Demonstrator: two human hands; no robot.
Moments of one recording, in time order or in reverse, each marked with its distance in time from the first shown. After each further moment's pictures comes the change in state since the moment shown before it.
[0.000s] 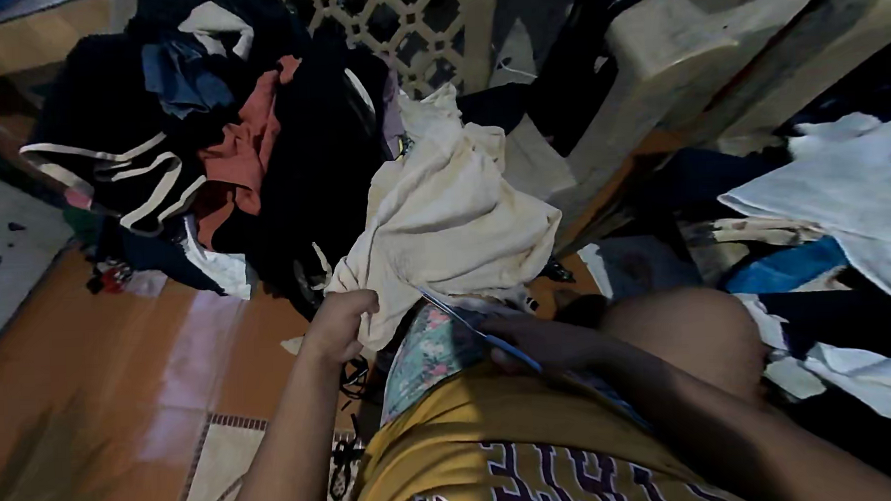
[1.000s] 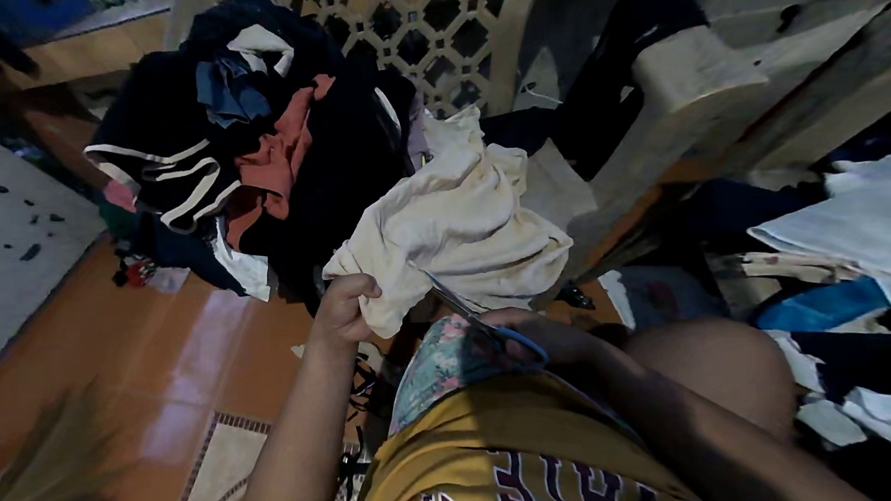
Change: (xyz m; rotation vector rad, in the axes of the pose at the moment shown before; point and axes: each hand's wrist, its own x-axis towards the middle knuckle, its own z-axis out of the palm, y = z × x) left_hand 0.025 0.005 -0.021 -0.435 -0.434 0.198; right_hand 0.032 0.013 -0.011 0.295 -0.059 -0.417
